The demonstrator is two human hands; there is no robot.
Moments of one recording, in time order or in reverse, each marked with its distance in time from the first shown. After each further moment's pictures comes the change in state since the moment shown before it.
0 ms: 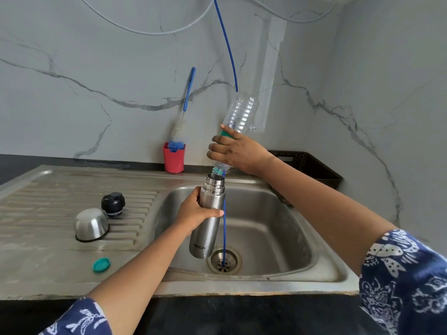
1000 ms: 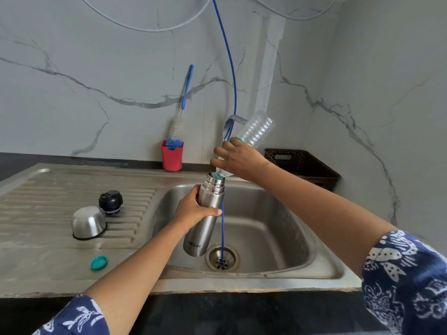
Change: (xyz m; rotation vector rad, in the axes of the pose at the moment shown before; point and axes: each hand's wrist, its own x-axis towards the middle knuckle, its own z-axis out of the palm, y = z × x) left_hand -0.002 0.003 0.000 0.087 -0.002 -0.002; right_hand -0.006 -0.020 -0.006 0.016 -0.233 0.047
